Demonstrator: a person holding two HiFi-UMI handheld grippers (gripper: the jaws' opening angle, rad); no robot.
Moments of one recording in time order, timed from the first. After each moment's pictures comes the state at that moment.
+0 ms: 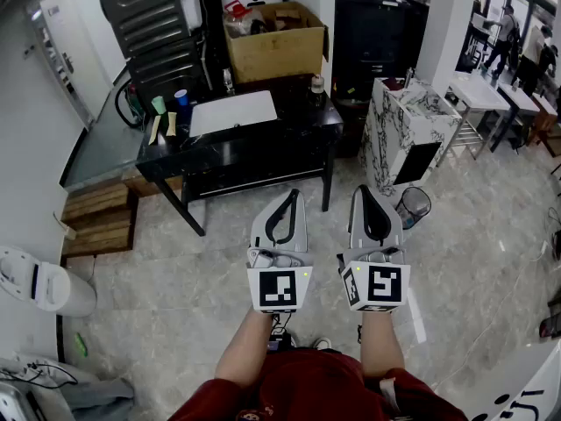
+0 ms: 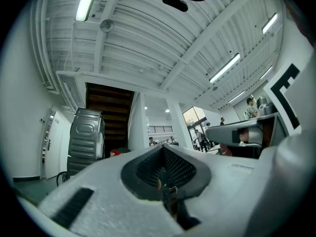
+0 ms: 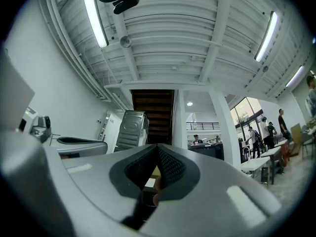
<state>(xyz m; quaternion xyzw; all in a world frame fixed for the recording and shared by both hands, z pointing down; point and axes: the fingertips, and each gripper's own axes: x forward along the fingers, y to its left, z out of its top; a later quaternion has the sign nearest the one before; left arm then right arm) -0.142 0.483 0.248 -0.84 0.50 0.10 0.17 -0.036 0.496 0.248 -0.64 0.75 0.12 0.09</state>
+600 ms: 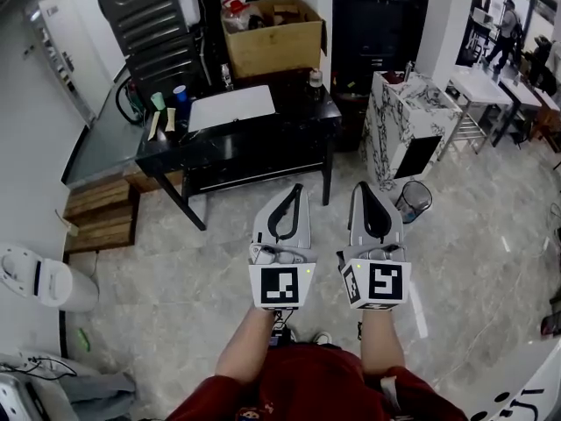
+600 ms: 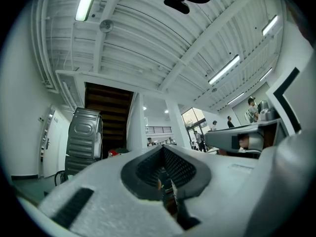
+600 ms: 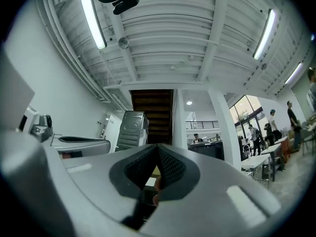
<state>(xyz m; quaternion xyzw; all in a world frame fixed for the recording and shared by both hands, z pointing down) -0.120 0.498 0.246 -0.85 0.50 0.10 0.16 -0.020 0.510 0.251 -0.64 0.76 0.11 0.10</state>
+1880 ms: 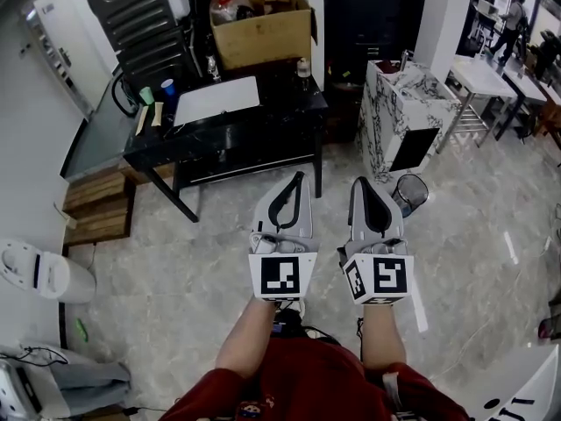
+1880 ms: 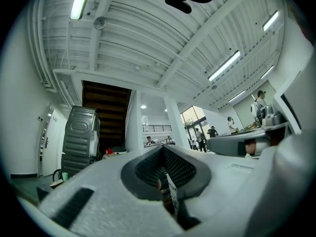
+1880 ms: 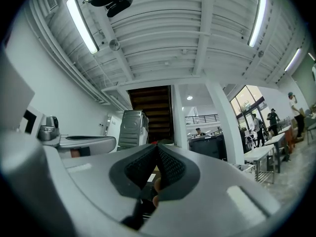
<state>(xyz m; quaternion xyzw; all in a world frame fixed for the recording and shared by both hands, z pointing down) -0.029 0.475 0.250 -0.84 0.51 0.09 0.15 0.068 0.490 0.271 -0.62 0.77 0.07 0.11</state>
